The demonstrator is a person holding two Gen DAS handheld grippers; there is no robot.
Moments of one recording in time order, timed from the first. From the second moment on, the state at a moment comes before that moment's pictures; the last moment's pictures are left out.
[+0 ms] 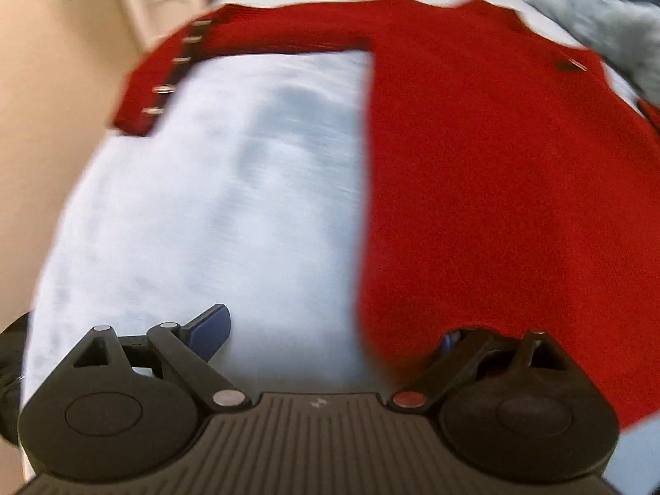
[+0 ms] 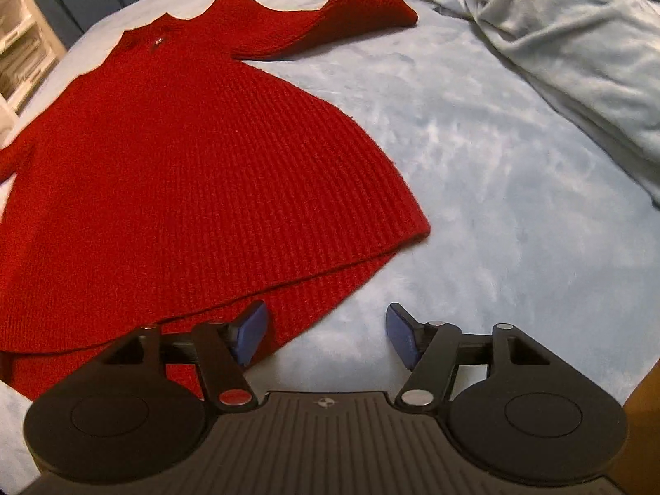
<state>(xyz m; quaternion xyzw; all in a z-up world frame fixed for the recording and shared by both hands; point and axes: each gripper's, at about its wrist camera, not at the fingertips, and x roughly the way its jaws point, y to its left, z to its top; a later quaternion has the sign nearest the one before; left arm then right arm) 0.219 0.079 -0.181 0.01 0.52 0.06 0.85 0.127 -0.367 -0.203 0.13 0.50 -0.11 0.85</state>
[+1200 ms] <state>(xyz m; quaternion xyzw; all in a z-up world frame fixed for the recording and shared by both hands) 0.211 0.094 -0.129 -0.06 0.50 0.01 0.87 0.138 -0.398 -0.117 0.11 0.41 -0.12 0.90</state>
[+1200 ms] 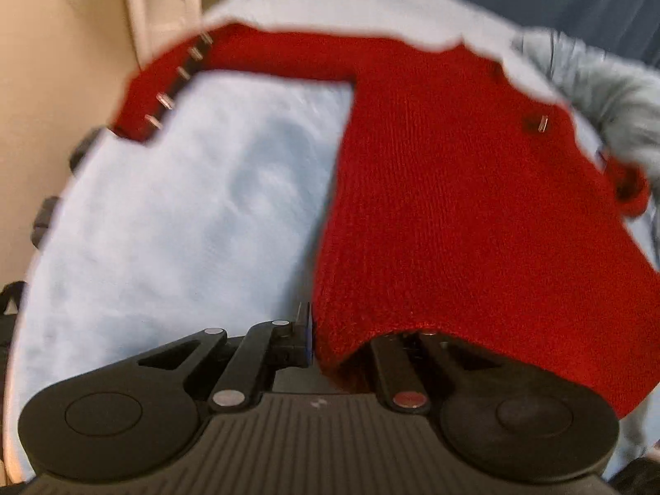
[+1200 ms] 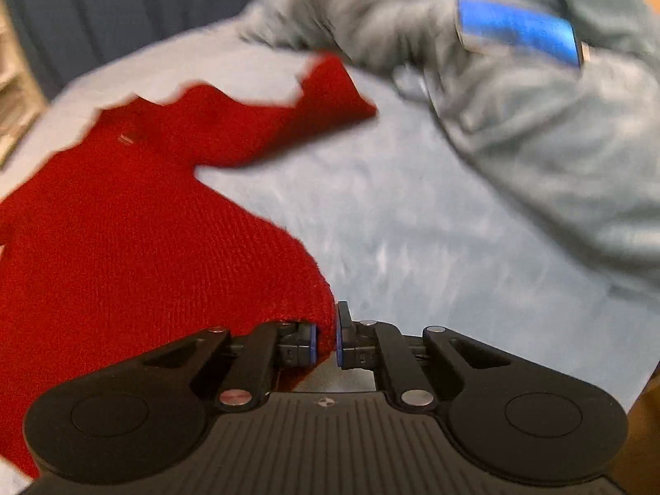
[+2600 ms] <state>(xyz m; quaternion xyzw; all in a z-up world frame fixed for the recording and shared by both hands) 0.136 0.154 -0.067 -0.02 0.40 0.11 0.91 0.064 -0.307 -0.095 0.10 0.43 -0.03 0.90</state>
